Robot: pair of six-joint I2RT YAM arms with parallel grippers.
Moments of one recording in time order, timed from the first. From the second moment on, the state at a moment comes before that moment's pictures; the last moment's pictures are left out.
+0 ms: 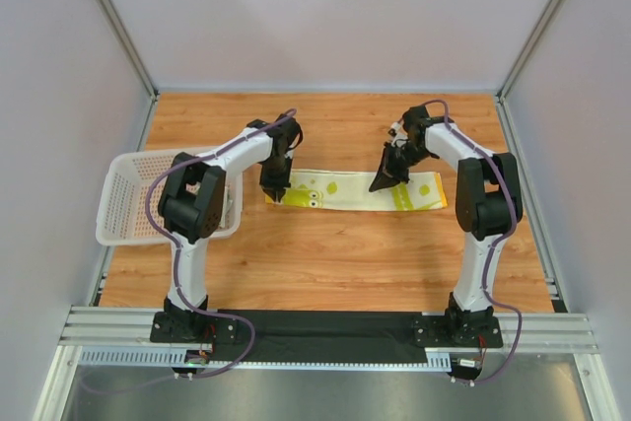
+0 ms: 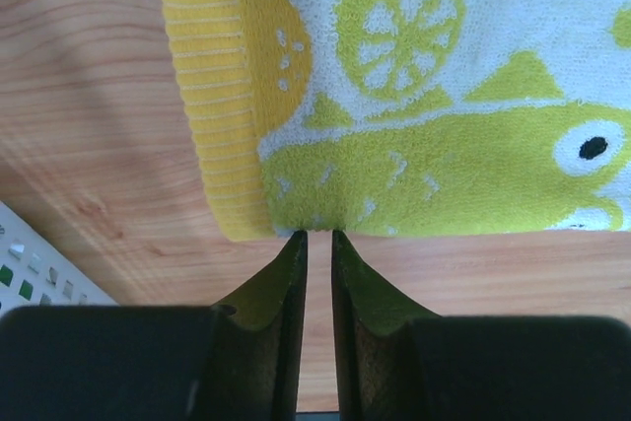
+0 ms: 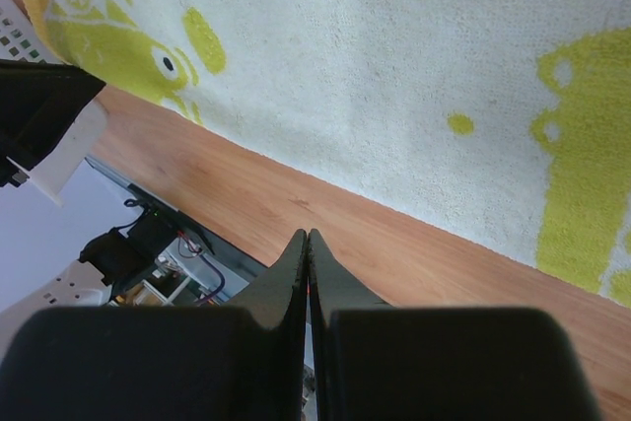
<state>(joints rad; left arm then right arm) -0.48 2.06 1.58 -0.96 -0.03 -0.37 0.18 2.03 1.51 -0.88 -0.63 0.42</state>
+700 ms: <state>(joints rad) -0.46 2.05 1.52 -0.89 -0.05 -0.36 0.31 2.13 1.69 -0.92 -0.67 0.43</state>
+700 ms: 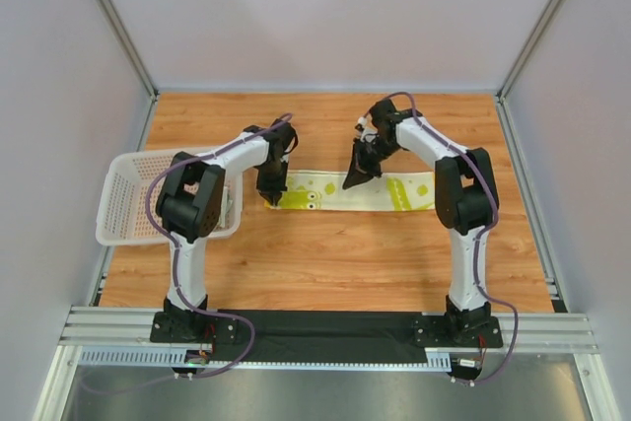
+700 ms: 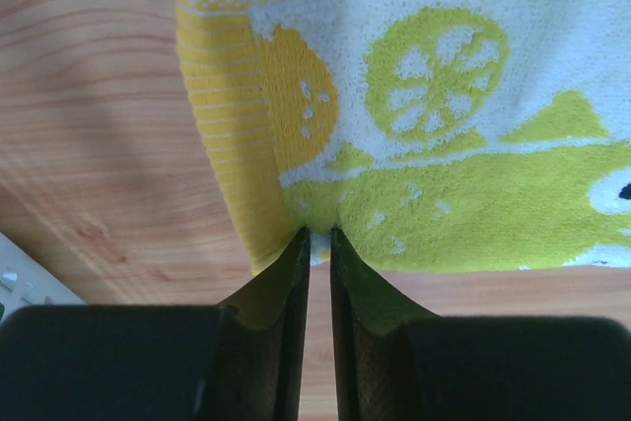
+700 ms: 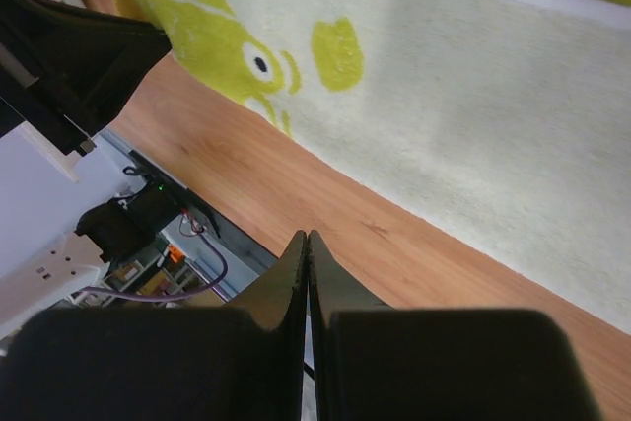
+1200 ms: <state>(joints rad) -0.43 2.03 1.47 -0.85 -0.01 -0.37 0.61 2.48 1.99 -0.88 -0.83 0.47</state>
